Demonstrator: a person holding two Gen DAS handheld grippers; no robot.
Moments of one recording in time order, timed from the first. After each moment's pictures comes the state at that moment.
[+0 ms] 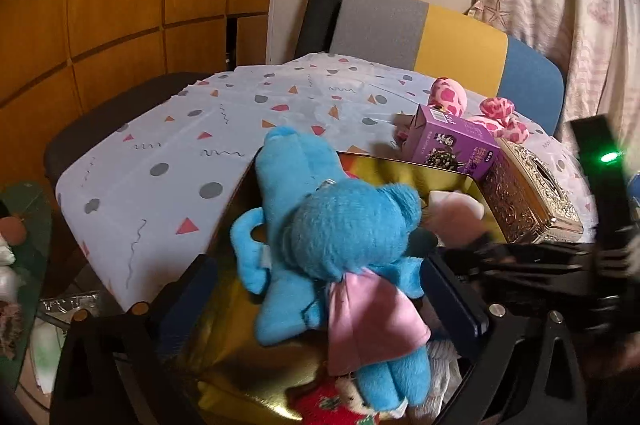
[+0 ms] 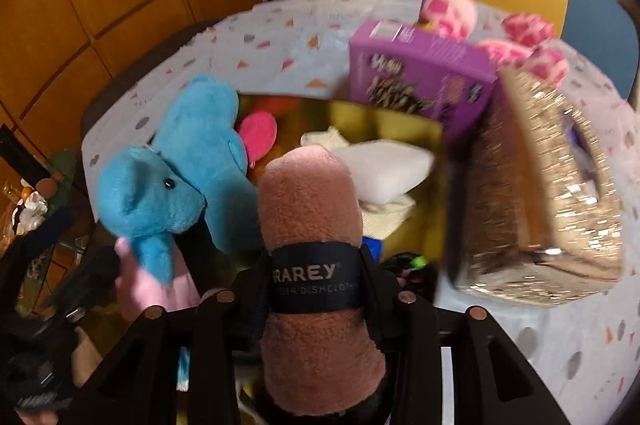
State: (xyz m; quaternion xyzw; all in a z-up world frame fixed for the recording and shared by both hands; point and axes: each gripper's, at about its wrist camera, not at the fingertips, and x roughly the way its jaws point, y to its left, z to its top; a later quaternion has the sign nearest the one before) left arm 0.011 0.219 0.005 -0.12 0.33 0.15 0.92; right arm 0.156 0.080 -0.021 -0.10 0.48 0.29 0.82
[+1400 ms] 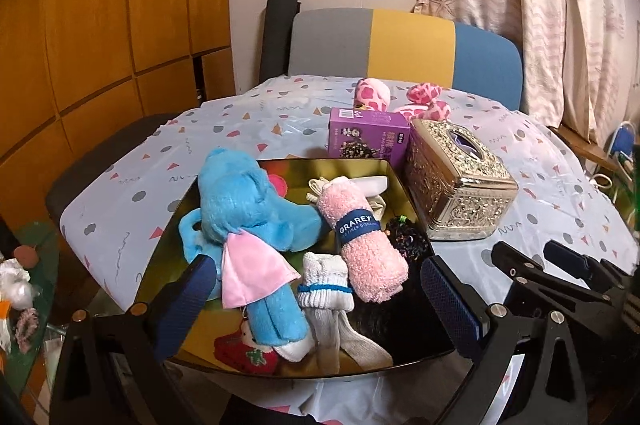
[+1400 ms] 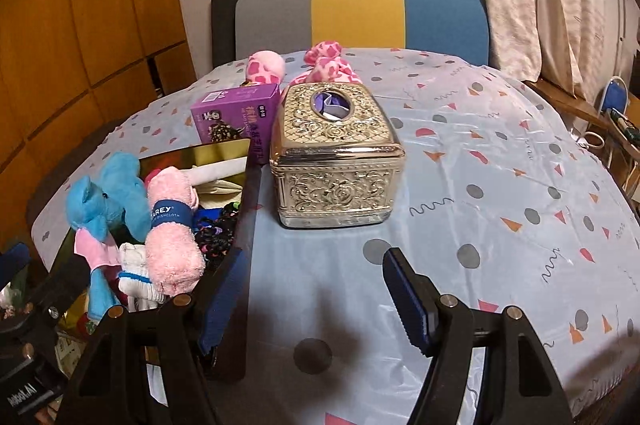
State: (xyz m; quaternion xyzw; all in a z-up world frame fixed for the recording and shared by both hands) left arm -0.025 0.109 0.032 -0.05 0.30 0.12 0.94; right arm 0.068 -0.060 0.005 0.00 0.35 0.11 0.93
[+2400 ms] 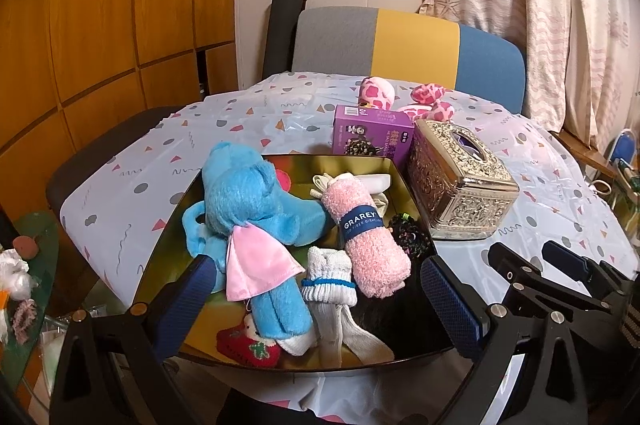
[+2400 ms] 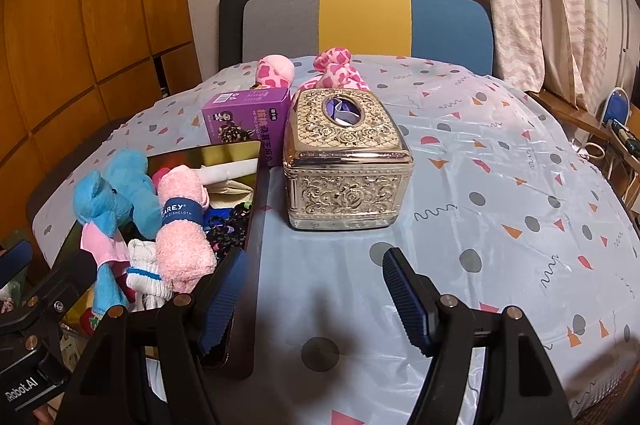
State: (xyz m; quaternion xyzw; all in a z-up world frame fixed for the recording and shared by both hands) left arm -0.030 0.113 0.031 -0.06 0.31 0.13 0.94; right arm 0.059 -0.051 0.008 -0.02 0.34 0.11 0.93
